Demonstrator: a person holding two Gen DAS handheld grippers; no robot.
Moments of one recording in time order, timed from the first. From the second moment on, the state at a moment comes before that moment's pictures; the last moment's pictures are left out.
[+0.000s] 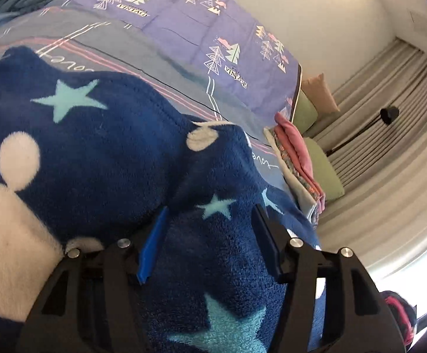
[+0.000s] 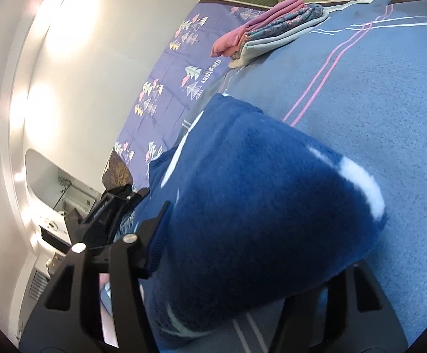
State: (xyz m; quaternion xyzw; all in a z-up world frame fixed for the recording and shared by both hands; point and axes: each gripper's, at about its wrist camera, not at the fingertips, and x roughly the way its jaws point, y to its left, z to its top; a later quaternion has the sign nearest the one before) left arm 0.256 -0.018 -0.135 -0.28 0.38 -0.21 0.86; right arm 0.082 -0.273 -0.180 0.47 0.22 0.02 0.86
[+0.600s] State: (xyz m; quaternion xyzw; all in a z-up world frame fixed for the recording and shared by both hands) left arm 0.223 -0.004 -0.119 -0.38 0.34 -0.30 0.81; right arm 0.090 -0.267 -0.162 0.48 0.20 -0.02 0.85
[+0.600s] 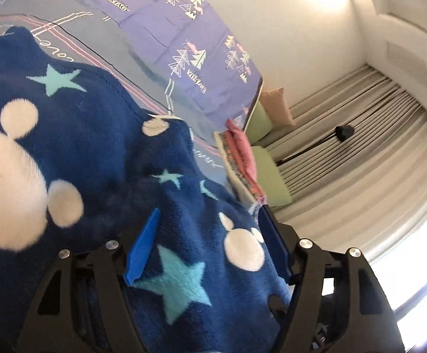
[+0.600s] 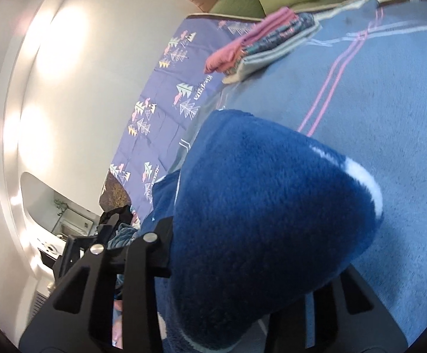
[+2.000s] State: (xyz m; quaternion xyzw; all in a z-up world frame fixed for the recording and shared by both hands) left arm 0.158 0.241 -0.062 -0.55 0.14 -0.37 0.74; right arm 0.084 0.048 -0.107 -0.14 0.17 0.24 0.94
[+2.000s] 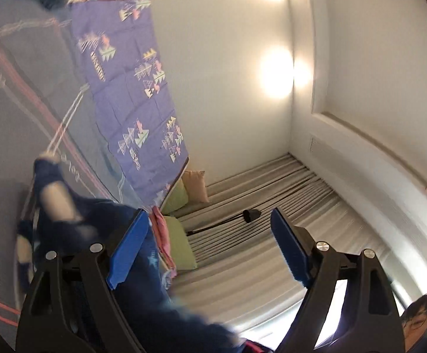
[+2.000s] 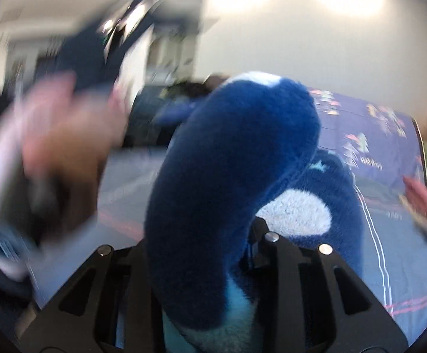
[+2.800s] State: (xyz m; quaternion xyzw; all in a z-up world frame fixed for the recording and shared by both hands) left arm 0.182 0.136 0.003 -0.28 0.34 -0.36 0.82; right arm 0.047 -0.033 -0.093 0.07 0.29 0.45 0.84
